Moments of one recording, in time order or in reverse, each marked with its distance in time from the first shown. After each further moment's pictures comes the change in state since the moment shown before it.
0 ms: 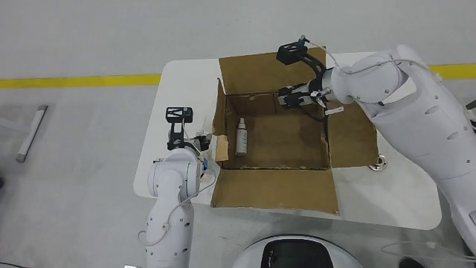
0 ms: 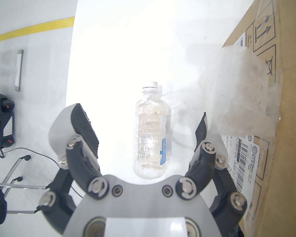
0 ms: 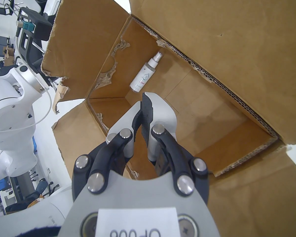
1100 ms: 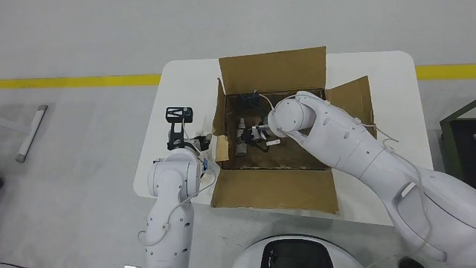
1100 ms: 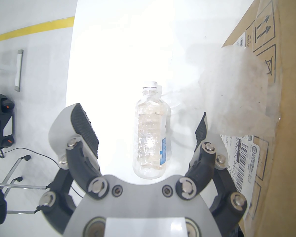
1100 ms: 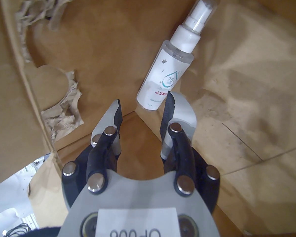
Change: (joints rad) left arm 0.000 0.000 0.000 0.000 0.000 0.000 0.000; right arm 0.145 -0.333 -0.465 0.649 0.280 -0.004 -0.319
